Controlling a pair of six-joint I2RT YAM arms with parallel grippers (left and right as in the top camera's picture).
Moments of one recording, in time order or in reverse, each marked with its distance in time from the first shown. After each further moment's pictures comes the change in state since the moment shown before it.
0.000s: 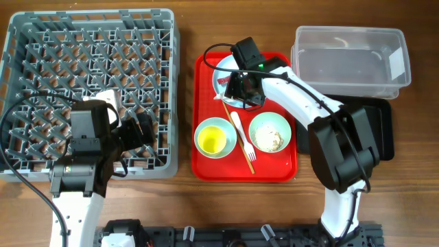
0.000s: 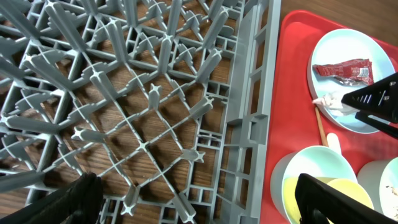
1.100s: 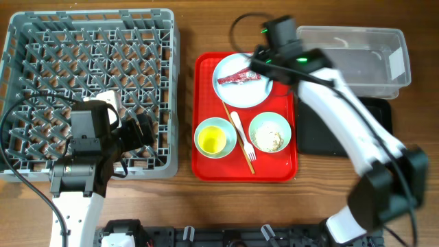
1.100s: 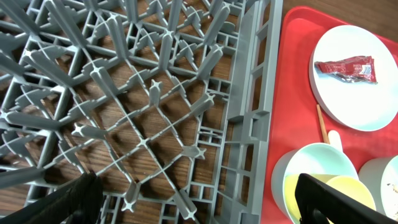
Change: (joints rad) left arm 0.000 0.000 0.000 -0.011 0.000 0.000; right arm -0.117 -0.348 -0.007 -0.004 0.157 -0.055
